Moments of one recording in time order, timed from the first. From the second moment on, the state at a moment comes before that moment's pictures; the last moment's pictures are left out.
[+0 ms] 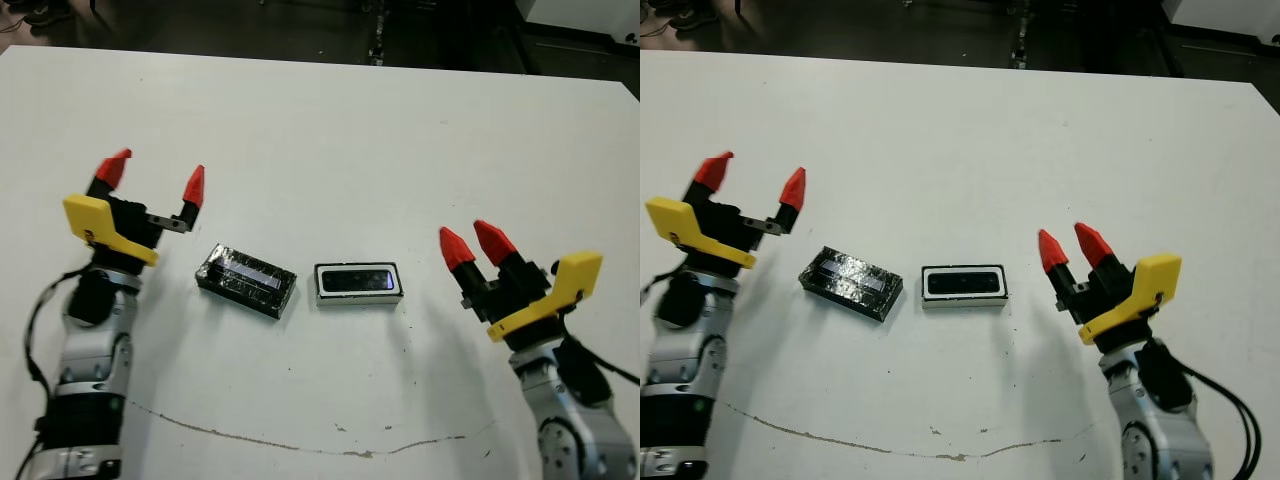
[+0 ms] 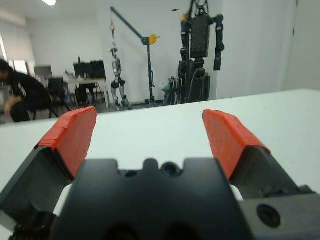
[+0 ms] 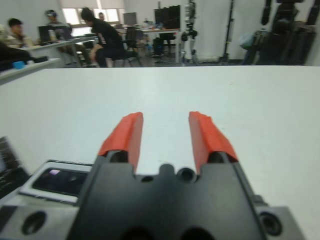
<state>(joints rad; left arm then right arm) -0.24 0.38 0.20 0.15 -0.23 -0.30 -0.41 0.12 -0.13 -0.13 -0.41 0.29 0.22 0.30</state>
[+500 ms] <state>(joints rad) -0.56 0.90 0.07 0.15 -0.21 -0.03 -0.97 0.12 -0.09 -0.08 -0.33 0.25 0.14 0.20</state>
